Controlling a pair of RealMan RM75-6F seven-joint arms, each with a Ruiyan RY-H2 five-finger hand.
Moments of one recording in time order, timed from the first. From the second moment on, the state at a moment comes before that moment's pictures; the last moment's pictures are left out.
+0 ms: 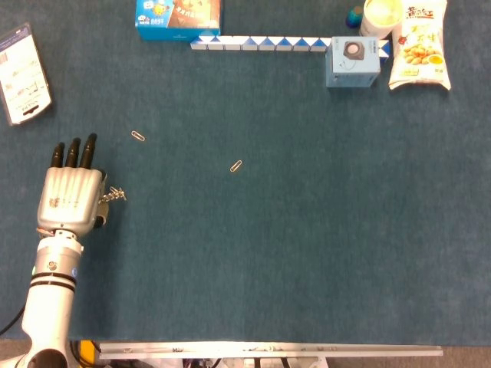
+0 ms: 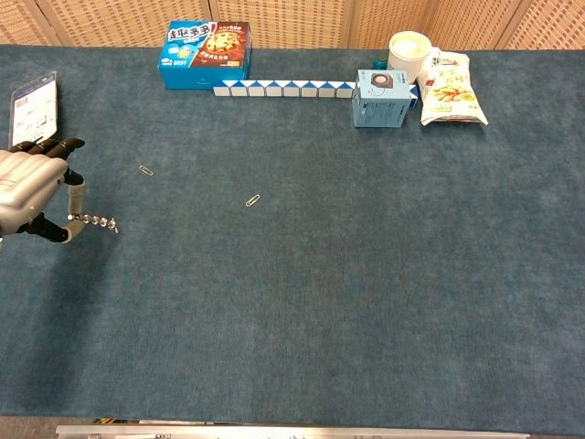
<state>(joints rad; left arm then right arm) -0.41 -1.40 -0.02 -1.97 0.88 1.40 0.99 -0.01 -1.01 0.19 -1.58 -1.35 1.55 0.21</state>
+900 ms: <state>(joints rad) -0.41 -1.39 0.00 -1.94 0.89 1.41 0.91 0.00 -1.01 0.19 -1.59 -1.35 1.54 0.20</state>
